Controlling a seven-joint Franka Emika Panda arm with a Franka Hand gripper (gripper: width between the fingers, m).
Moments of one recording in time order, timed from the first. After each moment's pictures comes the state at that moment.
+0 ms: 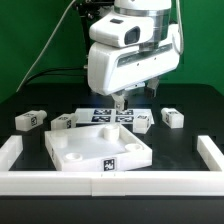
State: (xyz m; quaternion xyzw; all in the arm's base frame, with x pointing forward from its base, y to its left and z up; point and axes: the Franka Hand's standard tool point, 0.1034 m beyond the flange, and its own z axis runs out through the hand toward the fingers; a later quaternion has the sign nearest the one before) arm 0.535 0.021 0.103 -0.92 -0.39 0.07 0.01
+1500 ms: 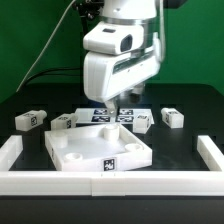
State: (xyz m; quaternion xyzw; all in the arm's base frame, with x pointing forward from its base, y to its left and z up) arm 0.501 -0.018 0.075 -0.84 -0.54 0.04 0.02
